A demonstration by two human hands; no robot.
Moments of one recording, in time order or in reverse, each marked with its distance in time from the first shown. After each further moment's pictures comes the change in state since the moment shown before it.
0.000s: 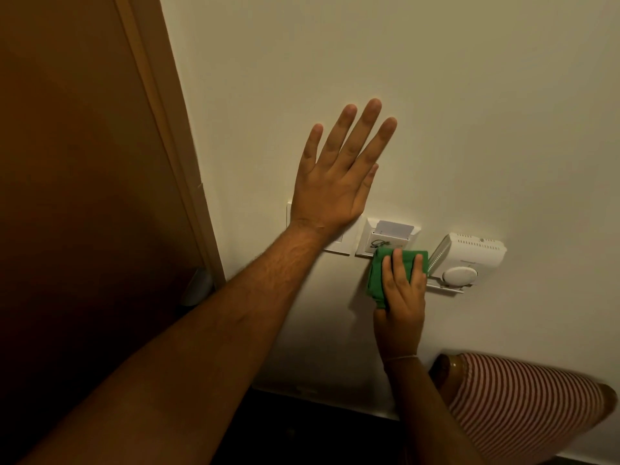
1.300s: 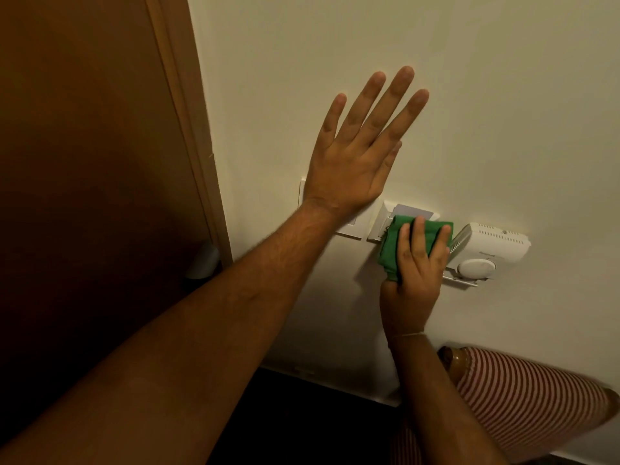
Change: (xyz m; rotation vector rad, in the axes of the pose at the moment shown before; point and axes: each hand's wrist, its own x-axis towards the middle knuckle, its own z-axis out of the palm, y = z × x) left_hand 0.001 -0.001 0.009 -0.034 0.055 0.006; right_hand 0.030 -0.016 0.001 -0.002 0.118 0.000
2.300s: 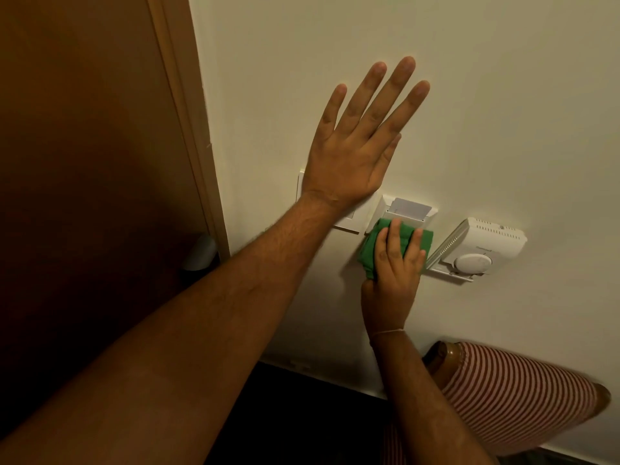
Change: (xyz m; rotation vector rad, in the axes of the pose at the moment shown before) left_hand 0.000 0.000 -0.001 -0.015 0.017 -0.004; right_hand -0.017 -0.016 0.009 -0.102 -0.110 0.004
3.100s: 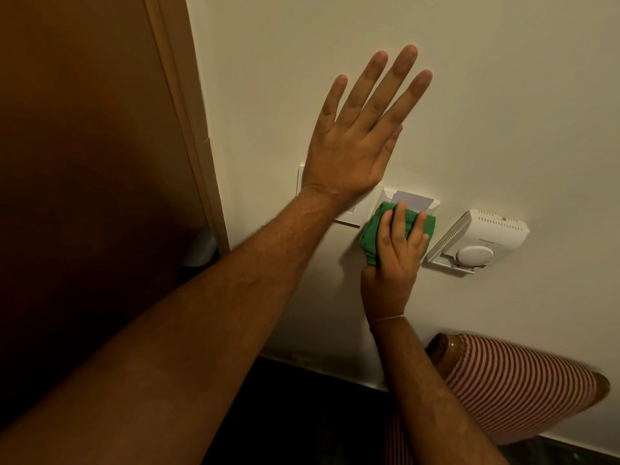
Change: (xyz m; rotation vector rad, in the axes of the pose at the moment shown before) left_hand 0.000 -0.001 0.004 -0.010 0.007 0.006; right_hand 0.014 -0.011 0.001 0.102 0.065 0.019
